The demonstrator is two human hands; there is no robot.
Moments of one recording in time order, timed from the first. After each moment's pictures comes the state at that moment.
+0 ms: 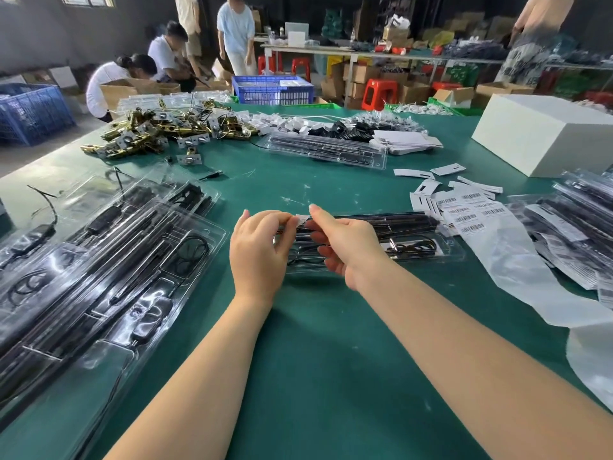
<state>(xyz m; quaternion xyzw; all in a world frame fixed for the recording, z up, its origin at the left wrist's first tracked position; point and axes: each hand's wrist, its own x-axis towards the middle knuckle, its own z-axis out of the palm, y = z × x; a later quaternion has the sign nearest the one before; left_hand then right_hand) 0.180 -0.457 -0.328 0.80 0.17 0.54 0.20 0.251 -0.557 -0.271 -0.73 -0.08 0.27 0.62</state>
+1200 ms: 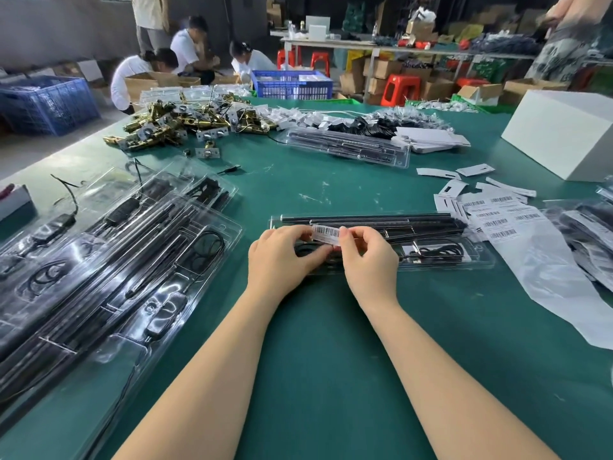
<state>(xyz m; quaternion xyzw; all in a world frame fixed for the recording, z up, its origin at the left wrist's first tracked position) 0.189 -0.434 -0.348 0.88 0.29 0.28 0.25 0.263 -0.556 -0.336 -0.79 -0.25 -0.04 0.56</state>
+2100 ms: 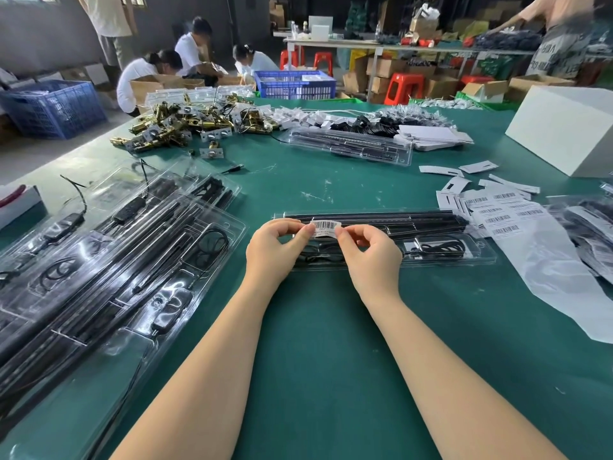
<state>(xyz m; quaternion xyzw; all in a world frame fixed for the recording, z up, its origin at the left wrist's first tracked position) 0.181 -0.431 -0.340 0.76 0.28 0.35 0.47 0.264 -0.556 -0.336 -0.78 -0.25 -0.05 0.56</state>
